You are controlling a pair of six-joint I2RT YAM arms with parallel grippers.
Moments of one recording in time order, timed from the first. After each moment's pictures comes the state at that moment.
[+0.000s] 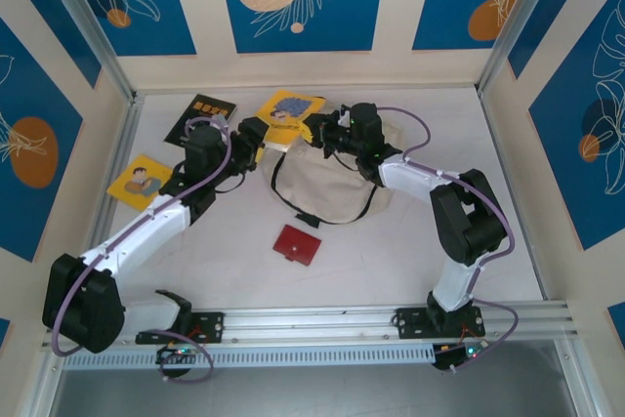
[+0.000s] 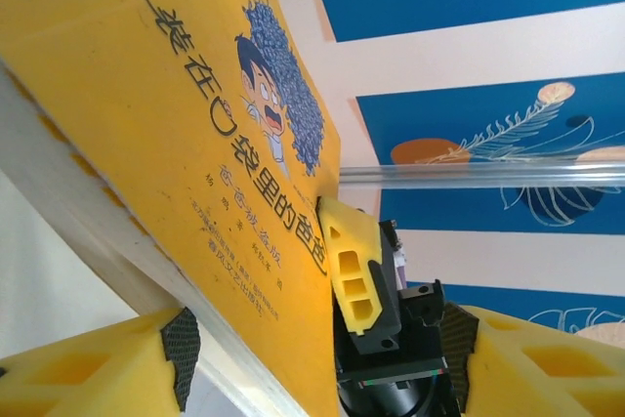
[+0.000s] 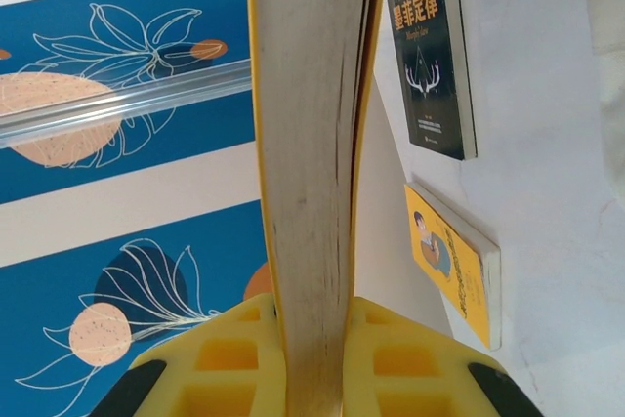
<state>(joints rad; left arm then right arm) -0.44 1.25 0.87 0.13 0.18 -1.37 0.50 1.77 1.13 0.44 -0.47 1.64</state>
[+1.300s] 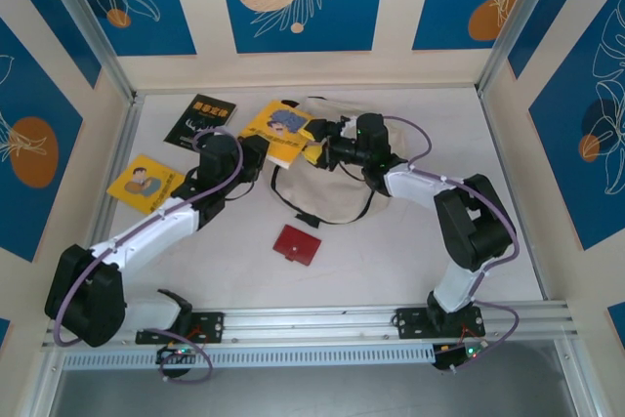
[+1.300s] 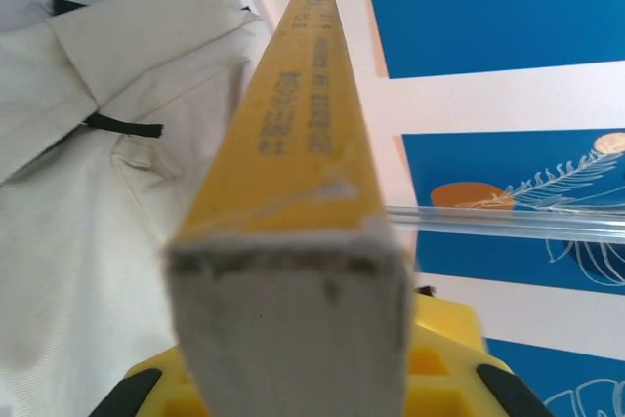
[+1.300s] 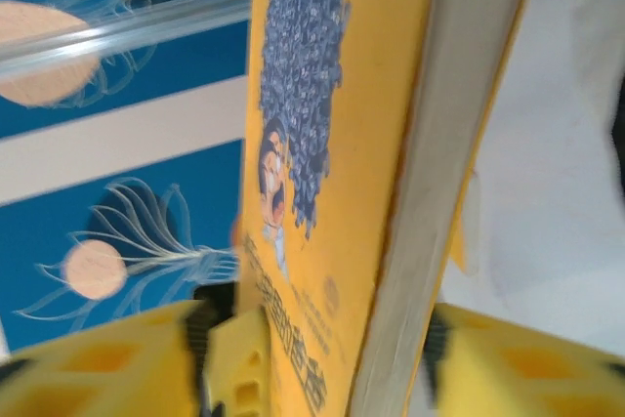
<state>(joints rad) -0.51 1.28 0.83 0.12 -0.01 -1.40 0.46 1.71 1.02 0.44 -0.64 1.59</state>
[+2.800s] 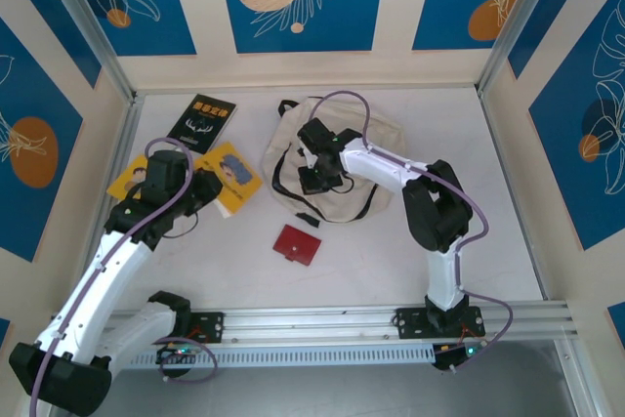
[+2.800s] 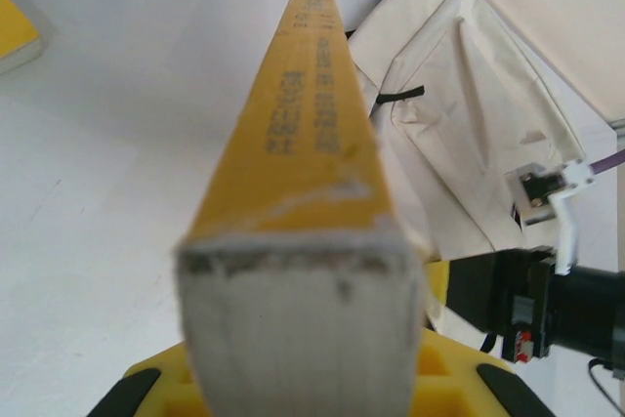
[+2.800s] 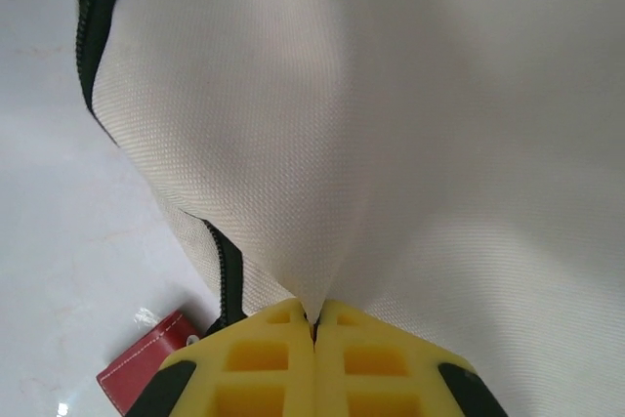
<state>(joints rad) -0.30 0.90 0.92 -0.74 0.06 -0.81 0.67 1.97 1.56 -0.84 -0.16 0.38</state>
